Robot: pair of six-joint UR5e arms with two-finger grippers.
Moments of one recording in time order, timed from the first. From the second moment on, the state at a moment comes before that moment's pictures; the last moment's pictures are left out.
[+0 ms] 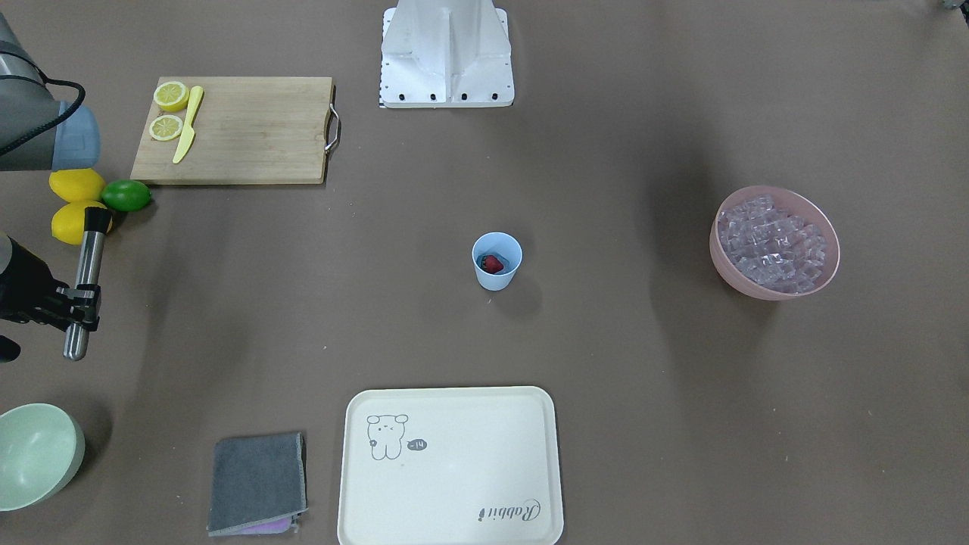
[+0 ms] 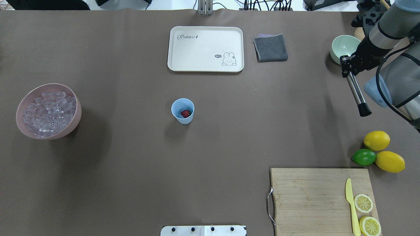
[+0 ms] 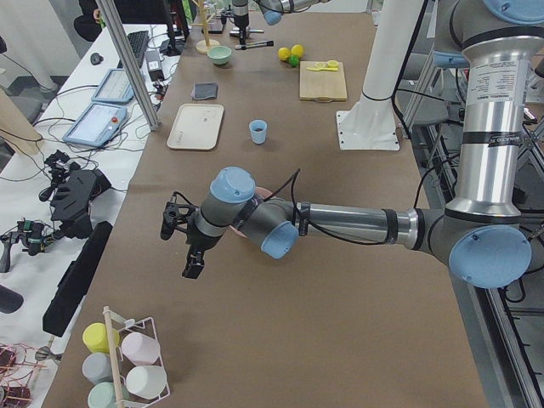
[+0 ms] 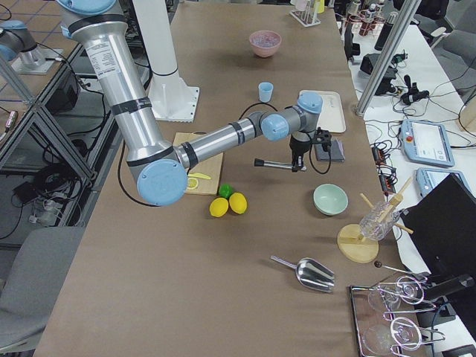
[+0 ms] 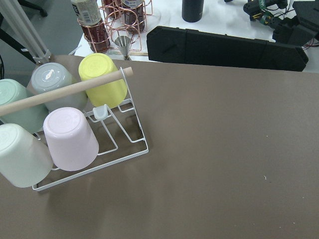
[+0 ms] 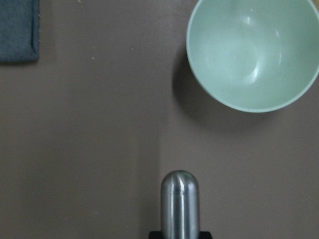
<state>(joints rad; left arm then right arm) -1.51 -1.59 -1.62 -2.17 -2.11 -0.55 1.09 -1.23 1.59 -1.56 2.19 0.55</state>
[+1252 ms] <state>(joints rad) -1.47 -1.62 -1.61 -2.16 -2.10 -0.54 1.03 -1.30 1.51 -1.35 2.09 0.76</state>
